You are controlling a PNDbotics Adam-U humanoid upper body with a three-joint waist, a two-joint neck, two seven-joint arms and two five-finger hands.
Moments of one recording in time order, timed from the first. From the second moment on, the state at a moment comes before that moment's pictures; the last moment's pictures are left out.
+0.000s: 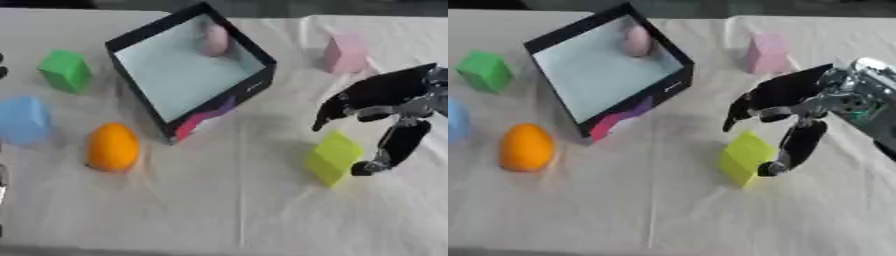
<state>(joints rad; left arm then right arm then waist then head) -0.28 0.35 0.04 -1.77 0.22 -0.06 0.37 -0.70 -0.97 0.57 -1.80 0.47 -0.25 0.83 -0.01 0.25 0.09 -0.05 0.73</state>
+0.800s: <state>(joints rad) -0.29 0.35 0.04 -1.77 0.22 -0.06 0.37 -0.70 -0.92 0.59 -1.74 0.49 -0.27 0.85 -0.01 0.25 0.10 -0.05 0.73</state>
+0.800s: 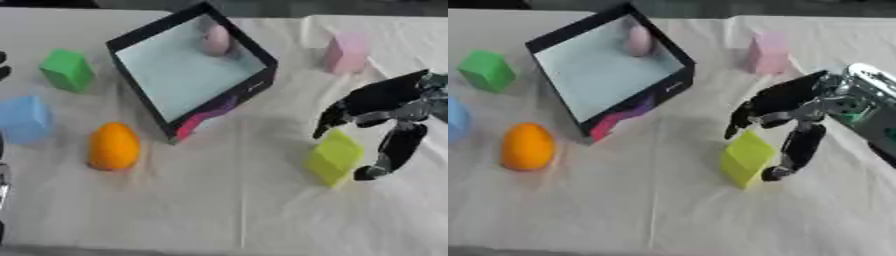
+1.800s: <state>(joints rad) -0.29 0.35 0.04 -1.77 0.23 -0.06 0.37 -0.68 -0.95 0.45 -1.89 0.41 -0.15 0.57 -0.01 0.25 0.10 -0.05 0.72</state>
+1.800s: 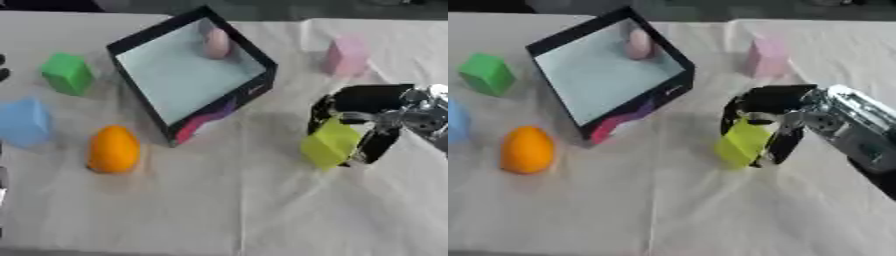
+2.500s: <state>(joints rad) -0.29 0.35 0.04 -1.78 0.23 -0.07 0.37 -1.08 -0.78 0.46 -1.75 0.36 -0.08 0.81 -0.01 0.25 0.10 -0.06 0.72</state>
